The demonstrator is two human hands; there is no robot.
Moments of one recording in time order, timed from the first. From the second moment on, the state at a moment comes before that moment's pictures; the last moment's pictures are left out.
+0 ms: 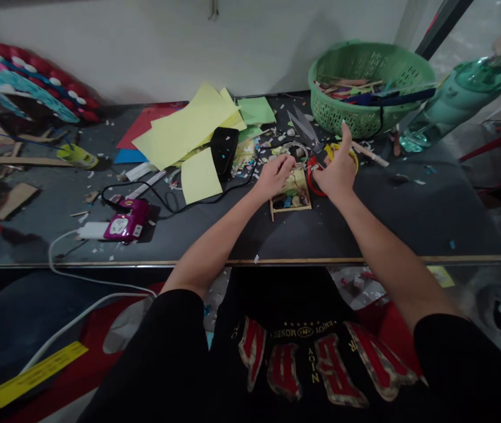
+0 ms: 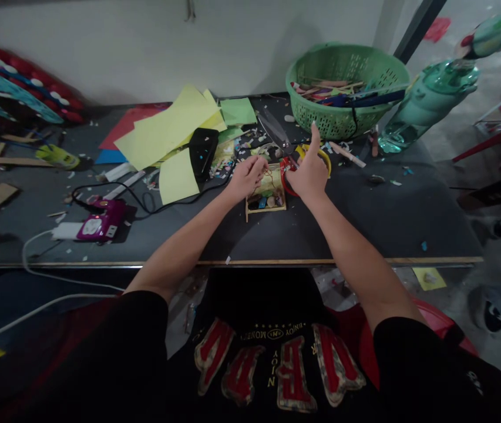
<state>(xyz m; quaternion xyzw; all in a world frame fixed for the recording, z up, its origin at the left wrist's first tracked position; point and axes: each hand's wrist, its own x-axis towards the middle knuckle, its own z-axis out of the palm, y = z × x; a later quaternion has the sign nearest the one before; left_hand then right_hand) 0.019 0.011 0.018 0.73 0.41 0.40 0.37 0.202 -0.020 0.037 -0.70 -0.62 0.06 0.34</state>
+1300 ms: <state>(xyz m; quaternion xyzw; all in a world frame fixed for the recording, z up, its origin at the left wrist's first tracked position) -0.017 0.040 0.017 0.70 0.62 0.34 0.09 0.208 -0.013 0.033 -0.71 -0.61 0.06 0.36</state>
